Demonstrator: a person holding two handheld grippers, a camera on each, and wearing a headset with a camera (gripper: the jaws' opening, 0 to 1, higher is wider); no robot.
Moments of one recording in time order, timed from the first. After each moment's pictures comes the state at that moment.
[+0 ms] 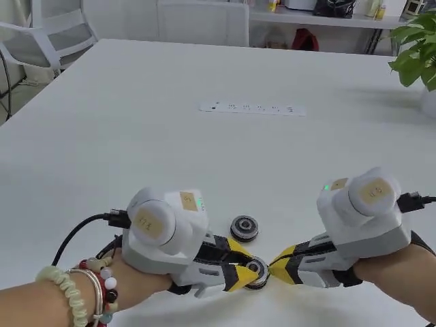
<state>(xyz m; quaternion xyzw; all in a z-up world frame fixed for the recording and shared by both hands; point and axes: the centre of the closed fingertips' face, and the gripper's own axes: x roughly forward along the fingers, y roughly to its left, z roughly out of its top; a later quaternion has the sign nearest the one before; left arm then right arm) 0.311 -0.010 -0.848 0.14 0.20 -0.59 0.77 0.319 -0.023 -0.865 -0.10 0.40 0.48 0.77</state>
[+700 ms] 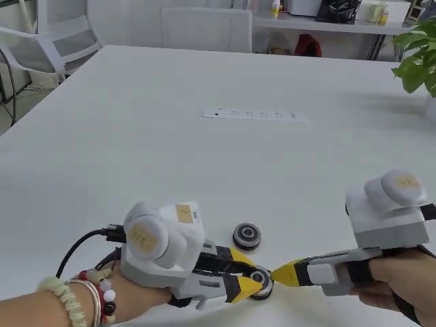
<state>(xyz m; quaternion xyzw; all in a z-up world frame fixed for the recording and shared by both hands) 0.310 -0.012 -0.848 0.12 0.19 -0.59 0.77 0.315 -0.019 -0.854 0.11 0.45 0.45 0.76</state>
